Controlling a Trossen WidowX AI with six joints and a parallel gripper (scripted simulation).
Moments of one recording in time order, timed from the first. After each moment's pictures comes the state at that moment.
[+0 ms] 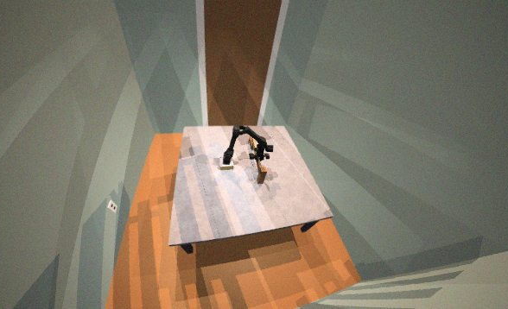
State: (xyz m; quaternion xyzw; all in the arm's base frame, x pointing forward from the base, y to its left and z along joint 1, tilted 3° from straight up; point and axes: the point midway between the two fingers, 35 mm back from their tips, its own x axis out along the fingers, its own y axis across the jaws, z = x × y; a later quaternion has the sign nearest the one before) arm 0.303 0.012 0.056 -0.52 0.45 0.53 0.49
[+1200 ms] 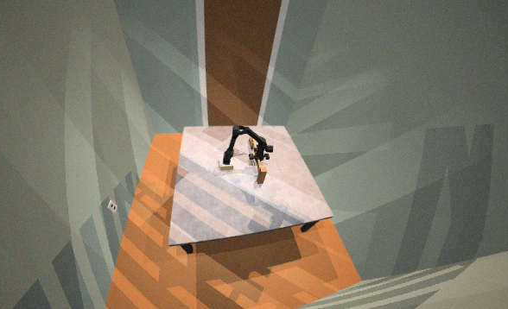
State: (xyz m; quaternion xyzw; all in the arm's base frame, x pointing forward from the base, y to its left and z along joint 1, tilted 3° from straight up) arm 0.302 0.007 0.055 -0.52 0.45 0.53 0.49
